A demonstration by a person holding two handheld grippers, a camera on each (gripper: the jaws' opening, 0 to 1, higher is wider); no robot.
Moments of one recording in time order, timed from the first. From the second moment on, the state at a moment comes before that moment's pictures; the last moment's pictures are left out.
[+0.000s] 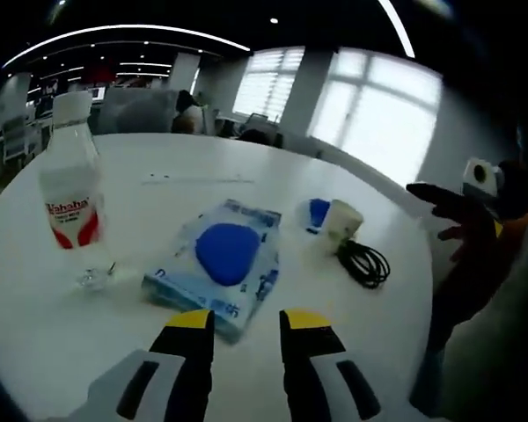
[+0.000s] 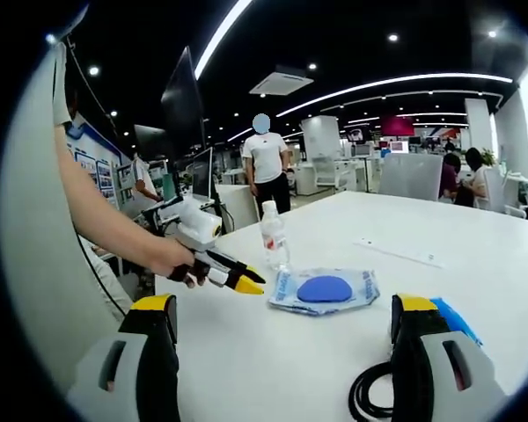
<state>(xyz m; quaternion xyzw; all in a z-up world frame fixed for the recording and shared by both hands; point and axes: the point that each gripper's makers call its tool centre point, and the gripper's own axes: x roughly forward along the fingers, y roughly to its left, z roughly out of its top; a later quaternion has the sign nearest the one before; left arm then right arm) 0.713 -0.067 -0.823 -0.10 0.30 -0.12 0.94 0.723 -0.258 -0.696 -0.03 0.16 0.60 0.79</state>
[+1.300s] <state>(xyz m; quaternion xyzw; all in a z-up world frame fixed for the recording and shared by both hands) 0.722 -0.058 -0.866 -0.20 0.39 -0.04 0.90 0.734 -0.277 -0.697 -0.03 0.16 0.57 0.80</state>
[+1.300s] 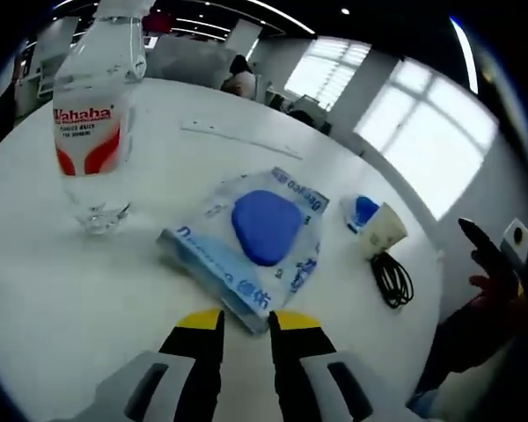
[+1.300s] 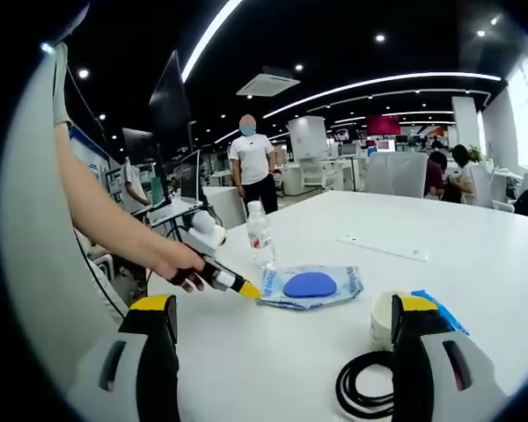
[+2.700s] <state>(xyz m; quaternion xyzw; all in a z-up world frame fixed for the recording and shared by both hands) 0.714 -0.061 -0.864 -0.24 0.41 -0.04 0.88 0.730 -0.279 -0.690 -0.03 0.16 0.57 0.80</state>
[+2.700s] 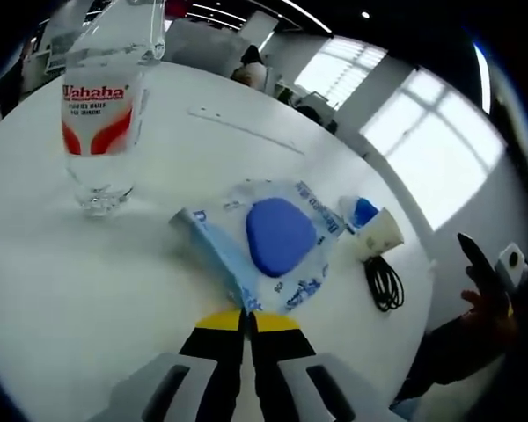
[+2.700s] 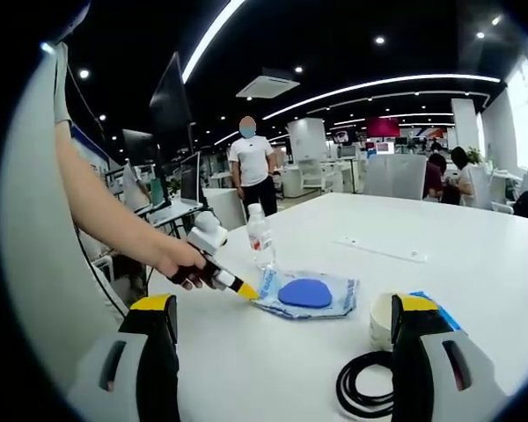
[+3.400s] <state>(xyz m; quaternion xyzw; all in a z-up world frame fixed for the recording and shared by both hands) 0.683 -0.066 -0.865 -0.24 0.42 -0.07 0.87 0.722 -0.274 -0.691 -0.03 0.15 0.58 0.80</state>
